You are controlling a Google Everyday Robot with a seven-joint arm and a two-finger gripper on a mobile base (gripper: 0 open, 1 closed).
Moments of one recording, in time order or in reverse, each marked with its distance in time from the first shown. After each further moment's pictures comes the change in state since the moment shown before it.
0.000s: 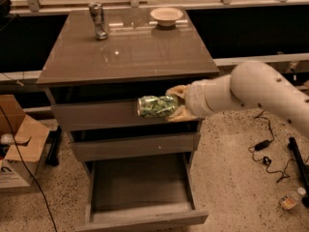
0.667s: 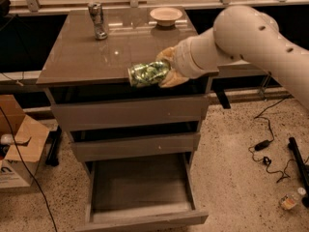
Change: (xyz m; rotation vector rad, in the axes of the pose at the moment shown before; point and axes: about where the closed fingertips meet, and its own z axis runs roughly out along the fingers) arm -0.049 -0.093 -0.014 0.024 0.081 -0.182
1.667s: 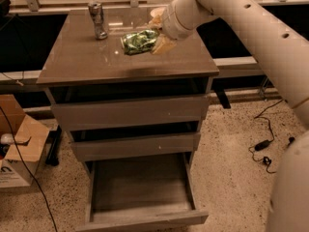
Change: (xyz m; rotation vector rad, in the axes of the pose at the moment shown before) arm 0.008 -0.108 0.036 -0.015 0.020 -0.023
